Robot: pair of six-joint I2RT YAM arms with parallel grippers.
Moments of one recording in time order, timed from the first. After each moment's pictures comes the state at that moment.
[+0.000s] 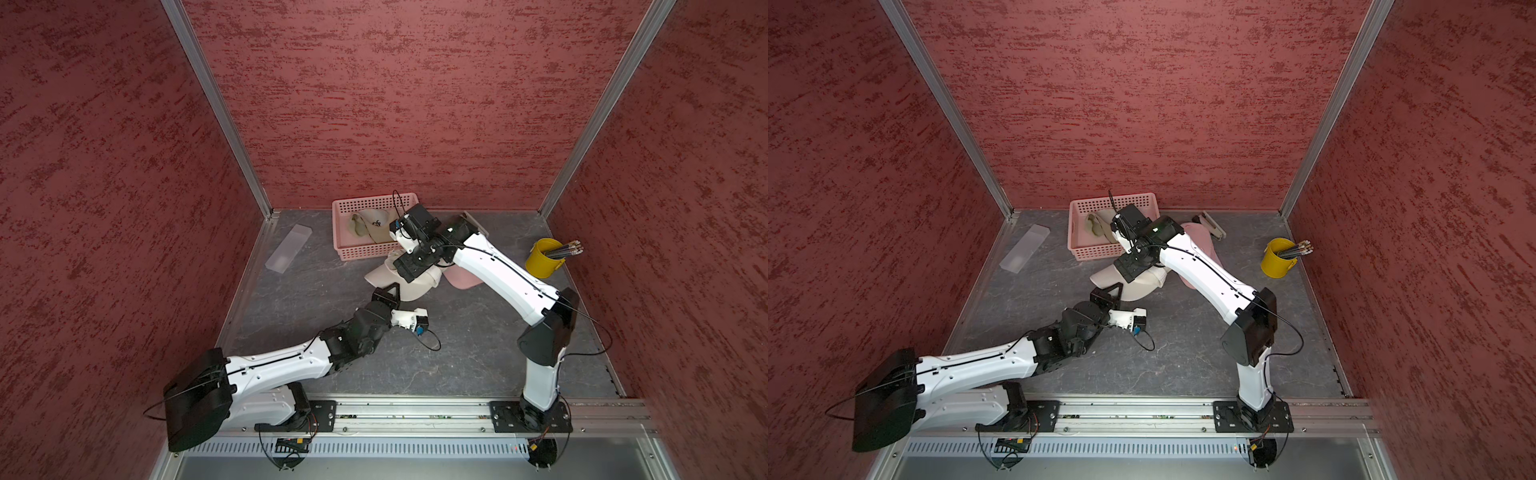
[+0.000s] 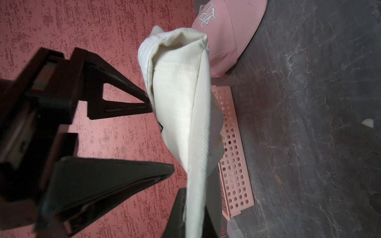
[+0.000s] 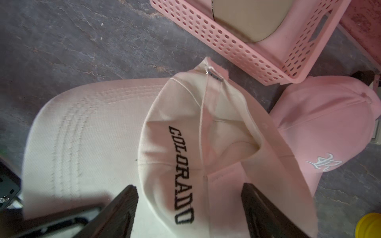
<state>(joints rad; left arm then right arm) -1.03 1.17 0.58 0.31 -0.61 1.45 0.75 1.95 2.06 -1.23 0.08 0.03</state>
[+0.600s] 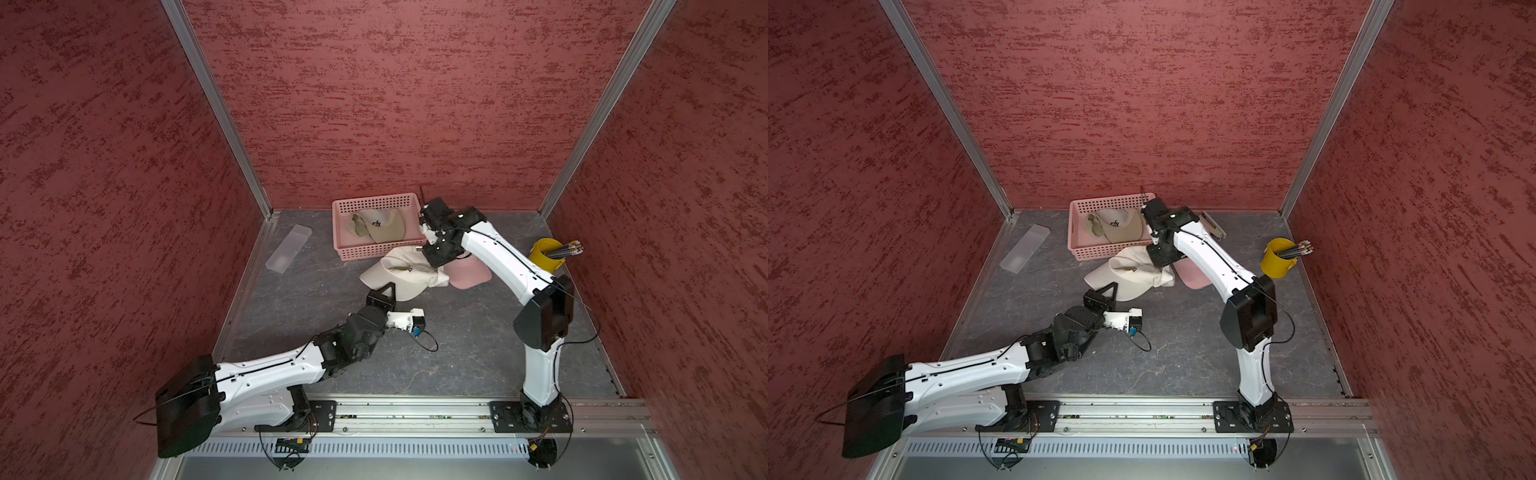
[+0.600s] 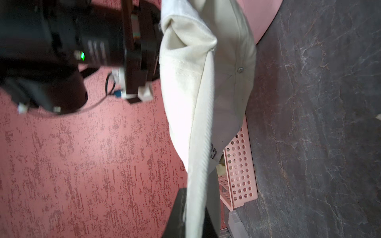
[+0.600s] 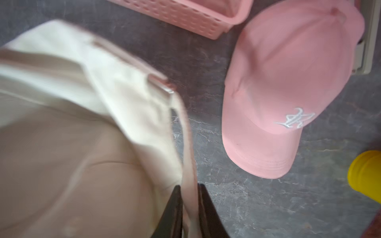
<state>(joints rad) -1.04 1.09 0.54 0.34 -0.67 1.42 0.49 1.94 1.93 -1.22 0.04 0.14</state>
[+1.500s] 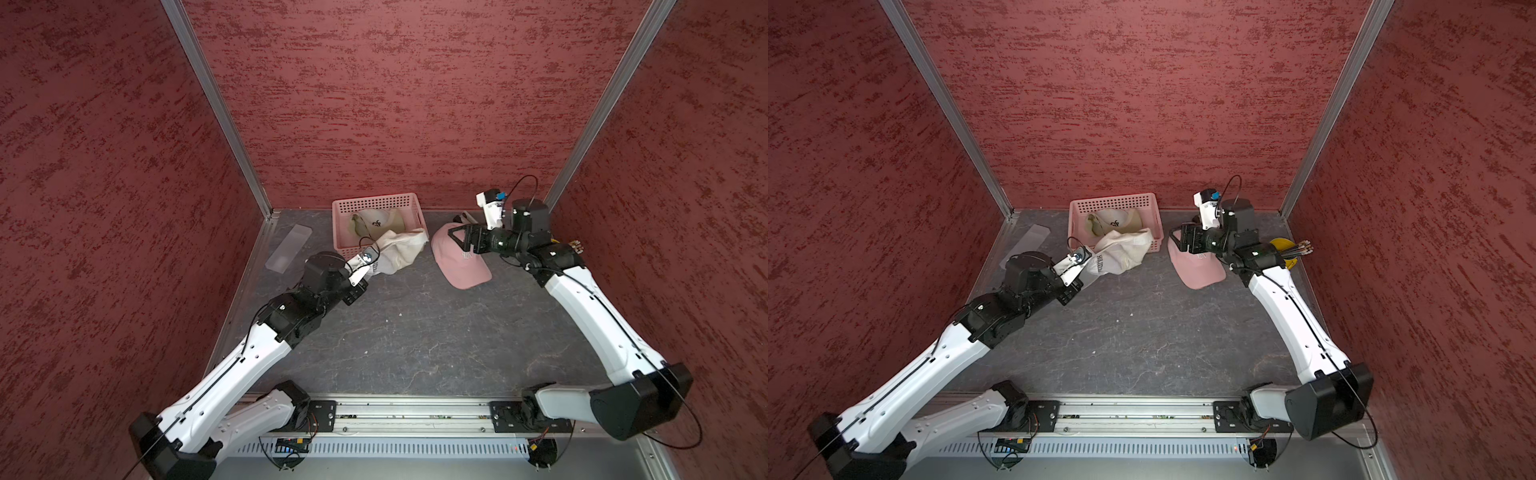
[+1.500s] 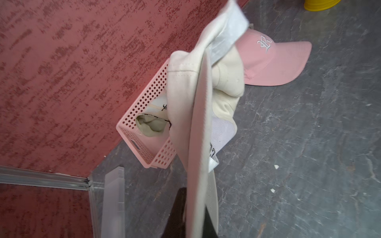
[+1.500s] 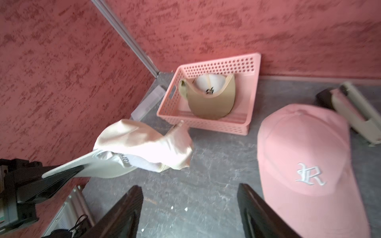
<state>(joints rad) -0.56 0.95 1.00 -0.56 -0.09 0.40 0.26 1.32 1.36 -0.48 -0.46 0.27</state>
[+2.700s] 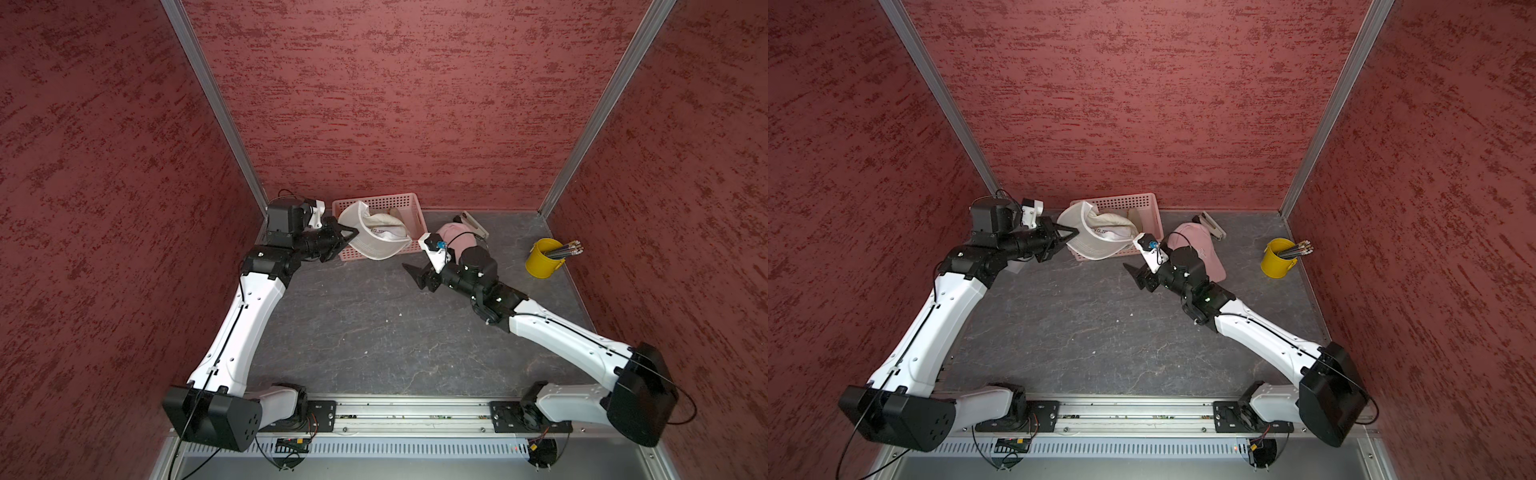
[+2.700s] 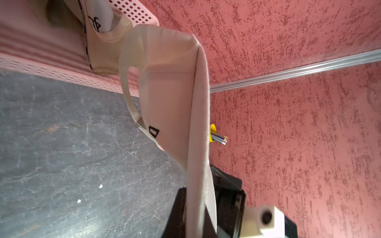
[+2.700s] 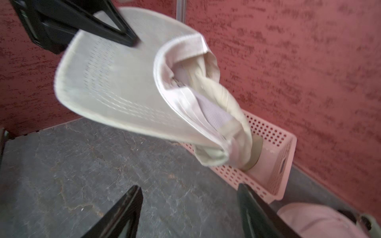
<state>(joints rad) -0.16 1.25 1.34 -0.60 0.61 -0.97 0.75 1.31 0.93 0.24 -0.07 -0.17</state>
